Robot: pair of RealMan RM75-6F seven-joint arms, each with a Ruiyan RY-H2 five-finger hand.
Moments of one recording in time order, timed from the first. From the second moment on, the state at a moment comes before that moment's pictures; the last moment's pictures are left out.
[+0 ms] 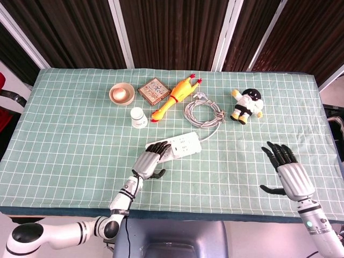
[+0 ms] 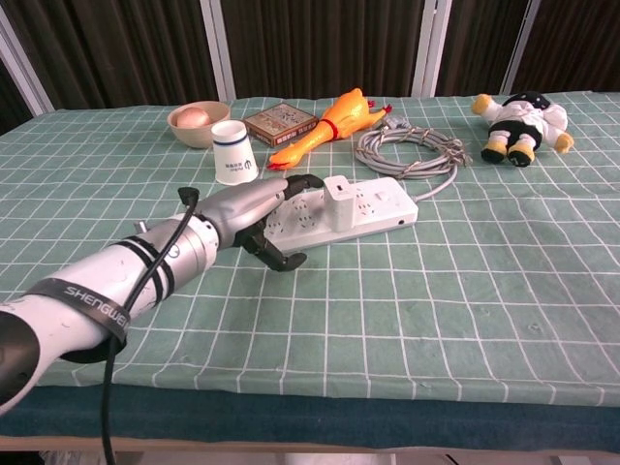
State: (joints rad) left arm -0.82 -1.92 -0.29 -1.26 1.01 0.89 0.37; right arm 0.23 -1.11 0.04 -1.63 -1.56 1.34 -0.05
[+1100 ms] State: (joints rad) left arm -0.88 -2.02 -0.32 -1.06 0.93 0.89 0.41; right arm 0.23 -1.11 0.02 -1.63 -1.58 1.33 -0.07
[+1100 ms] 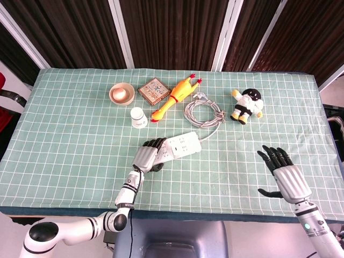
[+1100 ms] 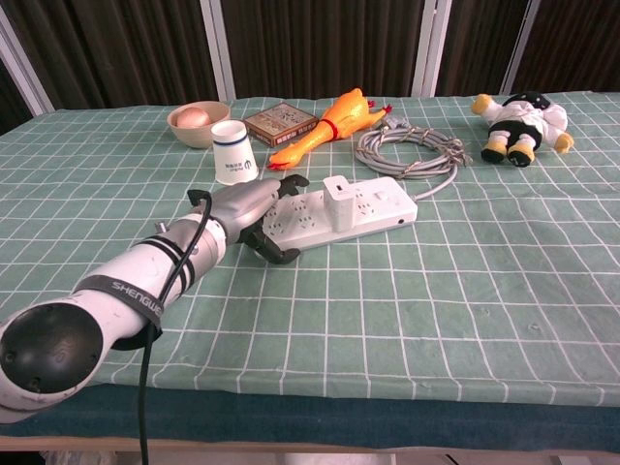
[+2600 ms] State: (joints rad) left arm -0.84 -1.96 -0.29 -1.15 0.97 0.94 0.37; right arm 0.74 -1.80 0.11 -0.81 -1.75 1.18 0.21
